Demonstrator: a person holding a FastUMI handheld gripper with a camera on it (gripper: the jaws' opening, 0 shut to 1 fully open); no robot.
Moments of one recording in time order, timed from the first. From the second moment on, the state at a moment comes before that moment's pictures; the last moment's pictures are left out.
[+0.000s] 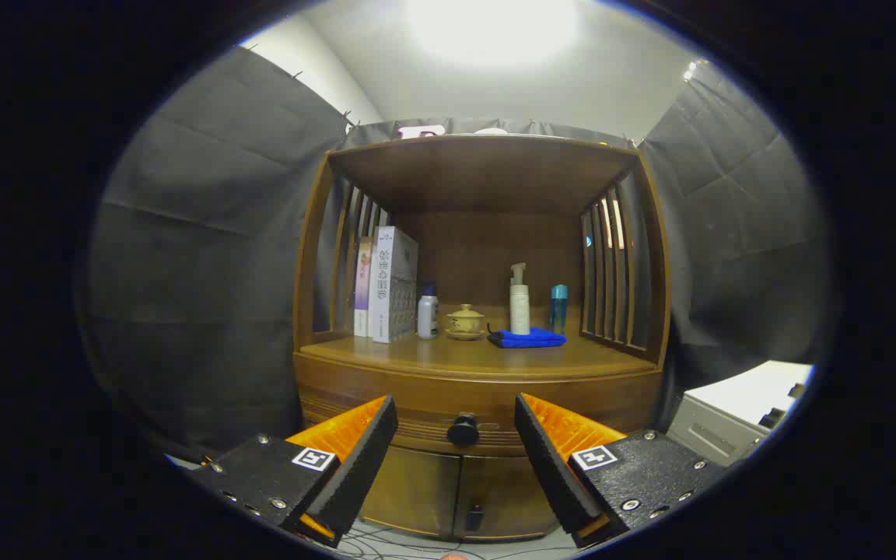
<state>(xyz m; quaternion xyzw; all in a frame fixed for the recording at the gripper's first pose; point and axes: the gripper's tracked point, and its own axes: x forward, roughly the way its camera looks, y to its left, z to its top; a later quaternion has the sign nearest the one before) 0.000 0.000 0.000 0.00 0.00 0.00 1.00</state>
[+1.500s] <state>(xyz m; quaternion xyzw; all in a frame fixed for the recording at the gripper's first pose) 0.041 -0.007 -0.054 -0.05 0.07 -0.03 1.00</state>
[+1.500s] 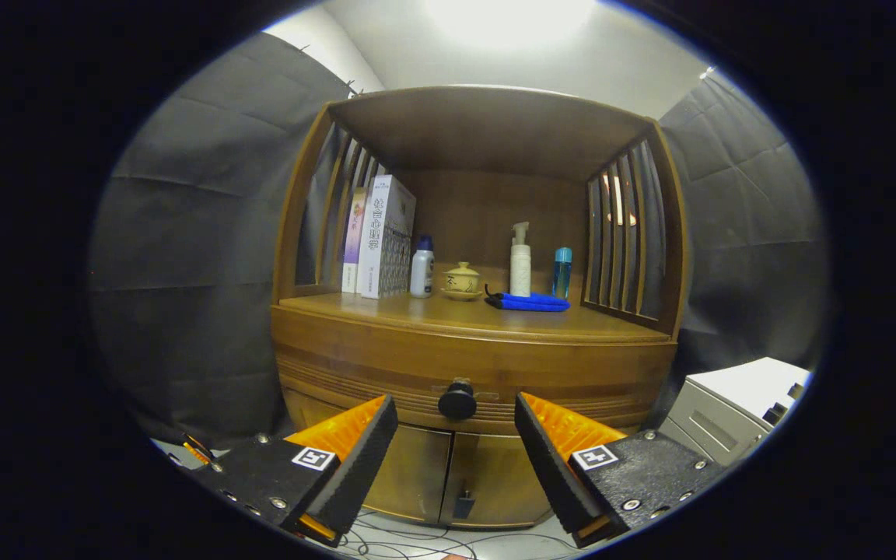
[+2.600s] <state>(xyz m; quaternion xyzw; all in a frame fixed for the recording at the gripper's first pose) 0.106 -0.019 -0.110 -0.01 0.17 -0.06 0.98</state>
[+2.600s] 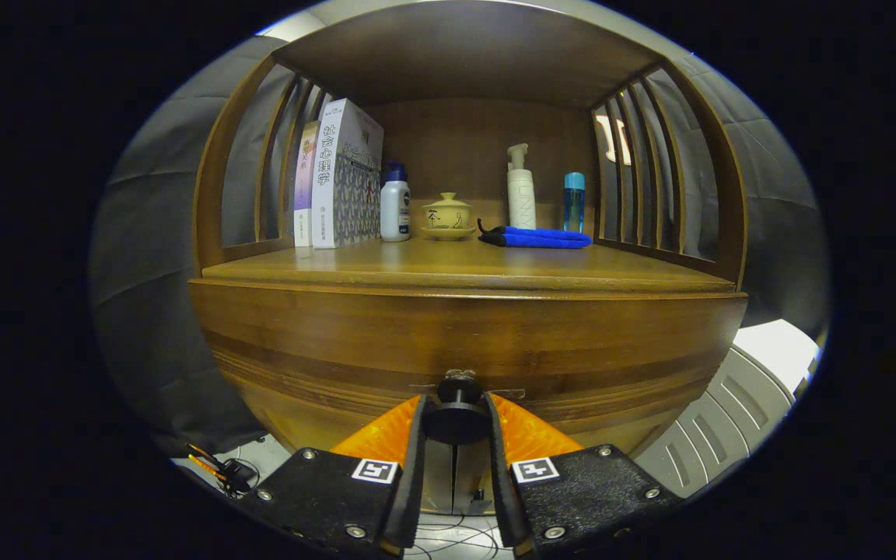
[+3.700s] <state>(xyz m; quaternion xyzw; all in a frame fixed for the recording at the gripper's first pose) -0.066 0.017 -0.112 0.00 0.23 -0.04 0.97</state>
